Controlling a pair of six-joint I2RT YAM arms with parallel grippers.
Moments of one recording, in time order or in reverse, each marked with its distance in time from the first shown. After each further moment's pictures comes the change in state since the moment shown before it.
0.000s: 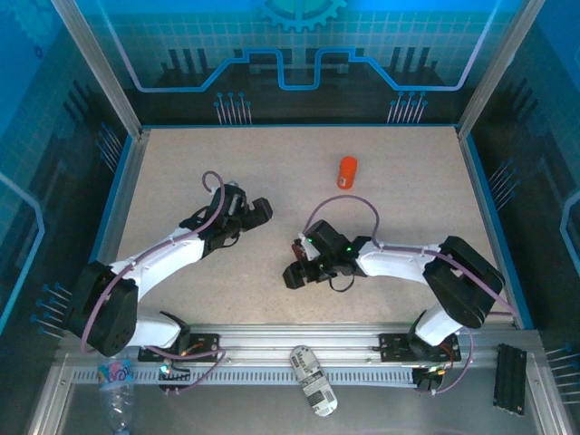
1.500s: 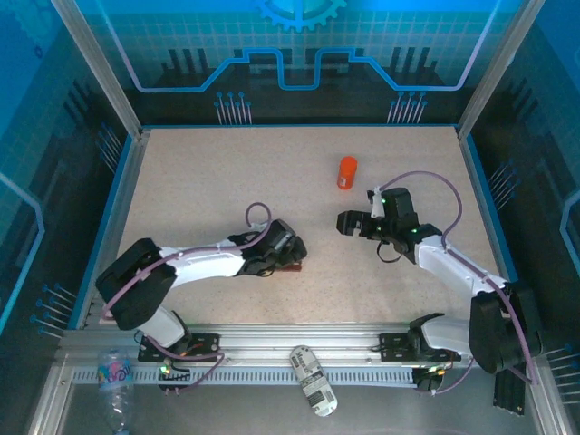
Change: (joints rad) left arm -0.378 0.247 0.036 -0.034 -0.032 -0.359; right arm -0.554 -0.341 -0.109 0.008 0.073 -0.092
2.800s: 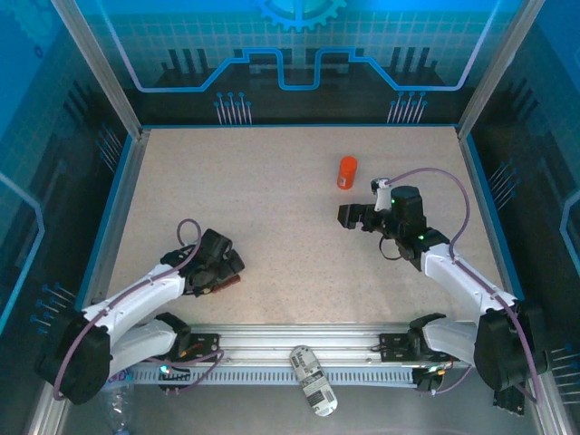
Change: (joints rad) left arm 0.342 -0.546 -0.326 -0.404 -0.014 0.113; right arm -0.013 -0.094 -0.031 0.165 -0.023 -0.075
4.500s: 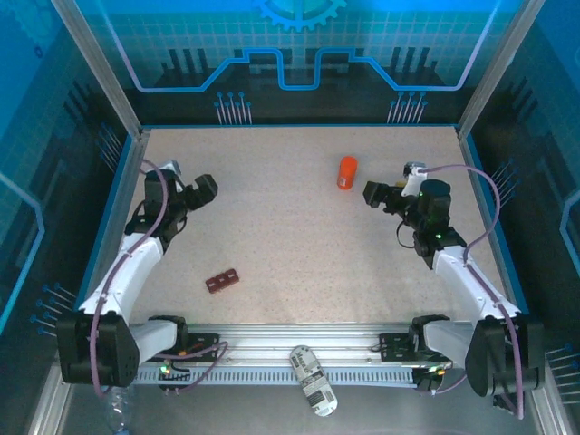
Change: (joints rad) left arm 0.459 0.050 0.310 0.289 0.179 0.476; right arm -0.175 -0.037 -0.001 0.124 -0.031 0.010
